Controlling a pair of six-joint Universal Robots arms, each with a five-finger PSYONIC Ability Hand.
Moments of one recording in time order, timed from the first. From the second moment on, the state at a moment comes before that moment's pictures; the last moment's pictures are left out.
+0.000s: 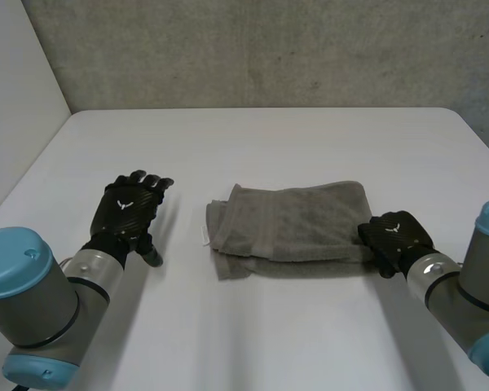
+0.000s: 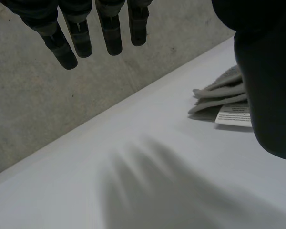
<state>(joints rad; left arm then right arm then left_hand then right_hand) 4.35 -1.92 -1.96 3.78 -1.49 3.36 1.78 -1.12 1.84 -0.29 1.36 2.59 0.26 0.26 0.25 0.27 0.21 1.29 1.33 1.34 1.34 1.17</state>
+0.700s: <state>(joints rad) 4.20 -1.82 -1.70 3.77 -1.57 3.27 2.35 -1.03 1.40 -0.09 1.35 2.53 0.26 0.26 0.25 0.27 0.22 0.47 0.46 0.50 0.50 0.28</state>
